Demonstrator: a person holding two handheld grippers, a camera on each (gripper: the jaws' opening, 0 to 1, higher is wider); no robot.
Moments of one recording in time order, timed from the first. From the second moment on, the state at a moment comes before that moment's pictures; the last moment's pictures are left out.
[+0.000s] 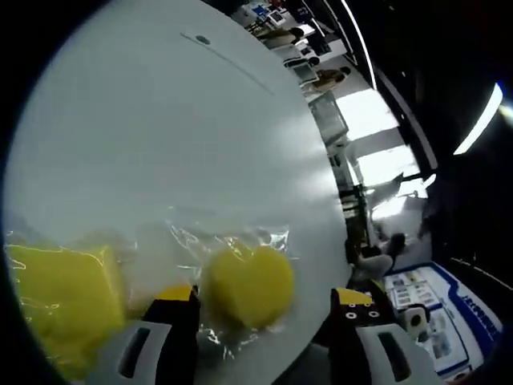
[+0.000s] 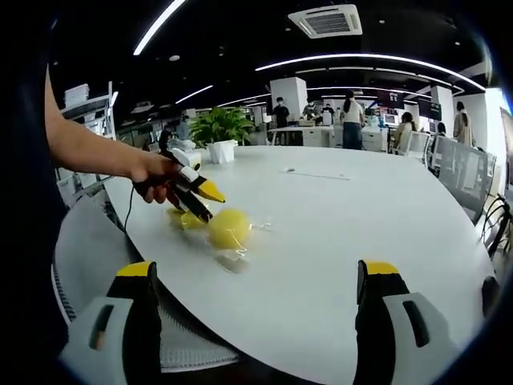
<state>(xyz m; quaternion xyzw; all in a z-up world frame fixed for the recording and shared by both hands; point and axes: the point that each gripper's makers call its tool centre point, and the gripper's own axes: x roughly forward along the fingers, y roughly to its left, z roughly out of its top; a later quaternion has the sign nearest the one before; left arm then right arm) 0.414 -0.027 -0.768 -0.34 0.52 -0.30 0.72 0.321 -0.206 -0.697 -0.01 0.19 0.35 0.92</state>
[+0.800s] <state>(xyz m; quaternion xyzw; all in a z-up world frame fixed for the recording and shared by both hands) 0.422 -0.045 -0.794 -0.29 0.51 -0.29 0.76 0.317 -0.205 -0.705 -0.01 0.20 0.35 0.92</state>
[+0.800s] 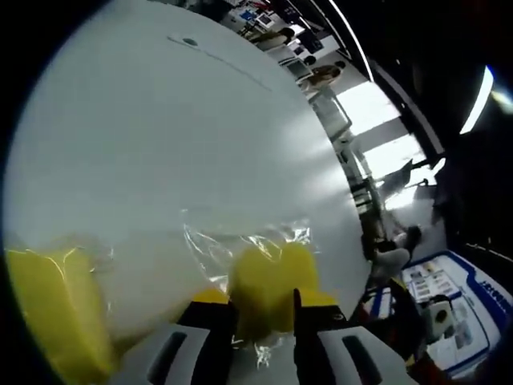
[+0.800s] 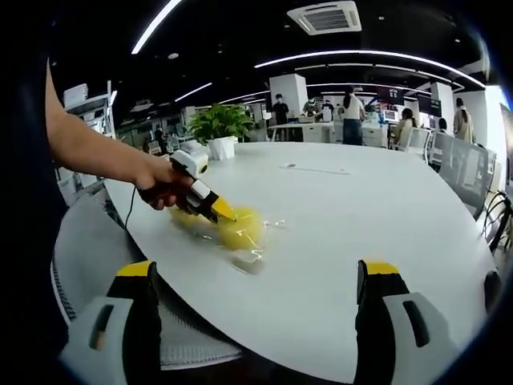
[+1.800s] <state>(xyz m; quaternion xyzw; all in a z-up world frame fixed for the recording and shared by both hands) 0.426 -0.054 -0.775 -0.24 0.45 -0.36 0.78 0.320 -0.200 -0.707 -0.02 0.21 0.35 0.91</state>
